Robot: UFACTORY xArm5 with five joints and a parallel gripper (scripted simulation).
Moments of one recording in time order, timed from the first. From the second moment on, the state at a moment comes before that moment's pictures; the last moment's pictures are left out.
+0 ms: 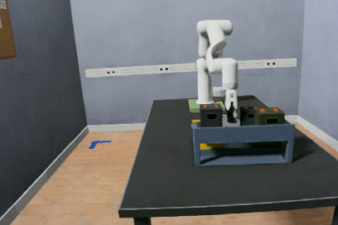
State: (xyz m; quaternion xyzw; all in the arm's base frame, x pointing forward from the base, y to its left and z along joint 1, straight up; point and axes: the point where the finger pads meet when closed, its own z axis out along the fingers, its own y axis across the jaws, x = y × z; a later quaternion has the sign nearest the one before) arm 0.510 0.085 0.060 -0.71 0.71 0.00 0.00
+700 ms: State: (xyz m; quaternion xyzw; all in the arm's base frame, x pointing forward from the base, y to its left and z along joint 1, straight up) arm 0.510 0.085 0.051 -0.71 0.71 0.00 0.00
